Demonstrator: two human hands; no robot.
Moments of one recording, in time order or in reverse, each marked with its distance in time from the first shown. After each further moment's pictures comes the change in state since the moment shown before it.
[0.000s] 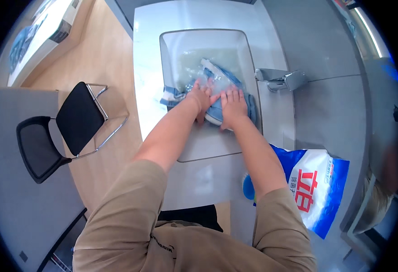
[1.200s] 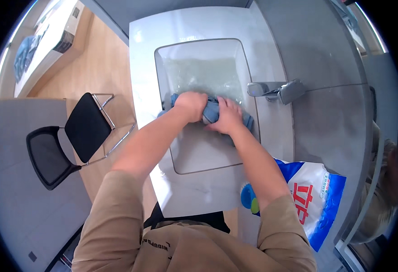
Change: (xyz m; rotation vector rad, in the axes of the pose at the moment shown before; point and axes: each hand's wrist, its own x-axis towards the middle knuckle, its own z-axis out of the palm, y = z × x) left_hand -0.008 -0.033 -0.020 -0.453 0.175 -0.200; right_hand 0.024 0.000 0.014 0.606 0.285 0.094
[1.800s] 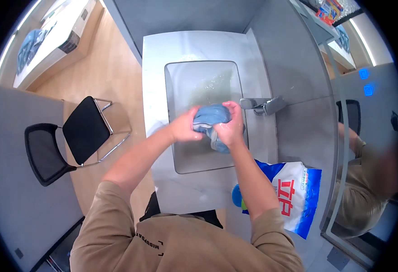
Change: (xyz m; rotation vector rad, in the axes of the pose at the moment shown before) left_hand -0.076 -0.017 0.001 -0.855 0.193 0.214; right_hand -0.040 -0.044 -0.084 1.042 0.432 -0.168
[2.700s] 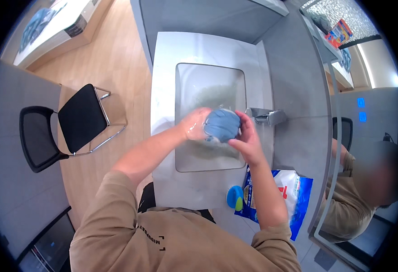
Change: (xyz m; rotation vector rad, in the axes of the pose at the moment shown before) left_hand 0.008 0.030 -0.003 0.200 0.109 0.480; right_hand -0.011 -0.066 -0.052 0.328 -0.306 0.166
